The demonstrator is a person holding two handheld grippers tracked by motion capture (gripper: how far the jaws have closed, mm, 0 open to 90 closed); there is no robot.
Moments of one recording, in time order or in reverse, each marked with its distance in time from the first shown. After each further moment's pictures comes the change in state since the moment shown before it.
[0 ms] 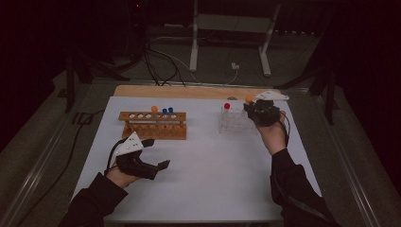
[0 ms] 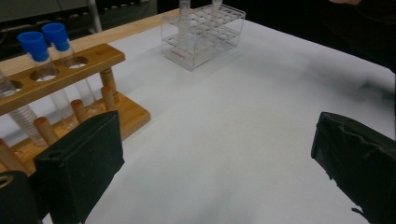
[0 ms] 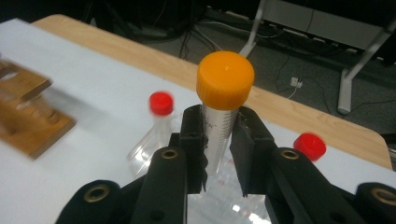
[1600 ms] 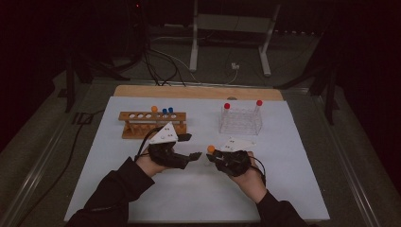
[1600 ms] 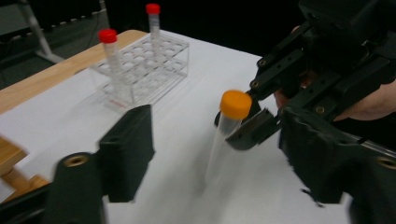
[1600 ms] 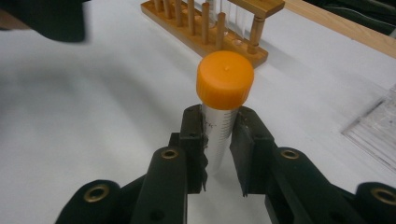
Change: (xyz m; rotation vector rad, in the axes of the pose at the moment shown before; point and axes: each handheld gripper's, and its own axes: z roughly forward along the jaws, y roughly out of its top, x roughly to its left) left arm -0.037 0.061 0.060 -0.003 -0.152 0.110; right arm 0.128 -0.067 -0.039 0.060 0.408 -0.156
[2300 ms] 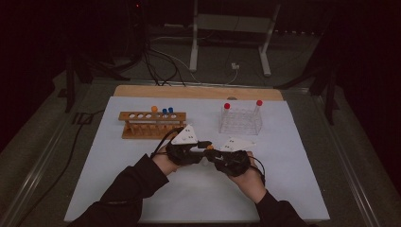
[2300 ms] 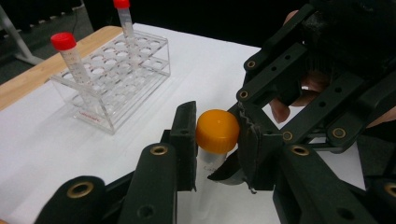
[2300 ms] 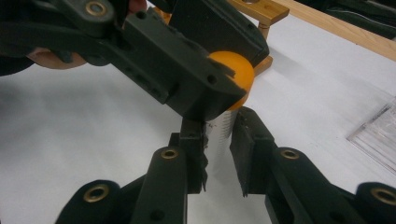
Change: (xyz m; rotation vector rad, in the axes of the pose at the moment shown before) left arm -0.010 0.010 0.038 0.050 -0.043 0.070; right arm 0.002 0.003 -0.002 -0.014 0.012 0.002
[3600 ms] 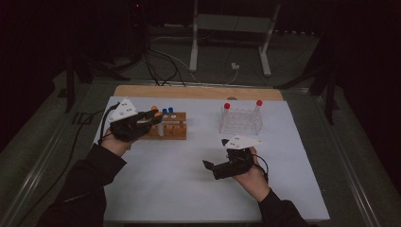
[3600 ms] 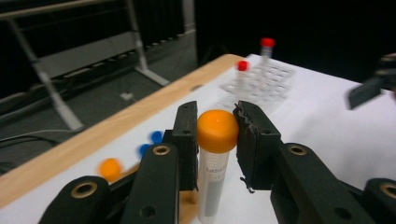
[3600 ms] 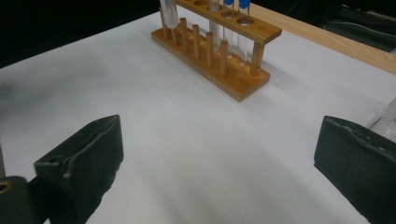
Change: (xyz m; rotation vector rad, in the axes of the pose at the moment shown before) left arm 0.074 -0.012 -0.127 -0.113 0.376 -0.095; right arm -0.006 0.004 -0.010 -0.068 0.024 0.035
